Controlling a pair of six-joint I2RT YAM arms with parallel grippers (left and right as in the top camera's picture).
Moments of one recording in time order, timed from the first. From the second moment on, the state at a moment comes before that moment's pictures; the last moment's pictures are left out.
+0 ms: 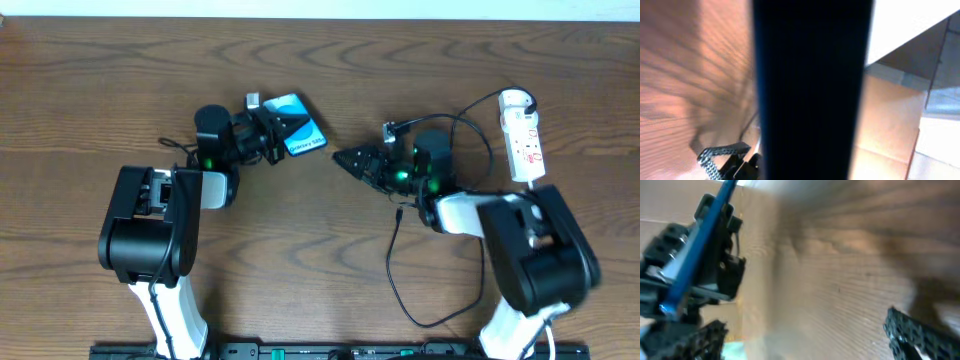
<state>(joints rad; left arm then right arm) -0.11 2.02 0.86 0.96 0.95 -1.68 0.30 1.86 0.71 0.60 -0.74 0.87</state>
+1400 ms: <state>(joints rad) -0.11 2.02 0.91 0.81 1.13 -2.08 0.30 1.45 0.72 -0.20 -0.25 0.45</state>
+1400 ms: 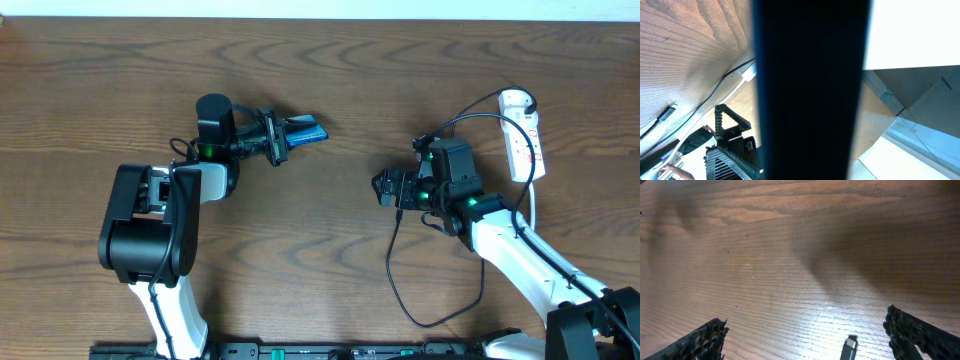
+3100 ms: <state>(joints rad) -0.11 2.02 0.91 0.81 1.13 -2.07 0.30 1.45 0.72 -0.22 -0.25 0.44</state>
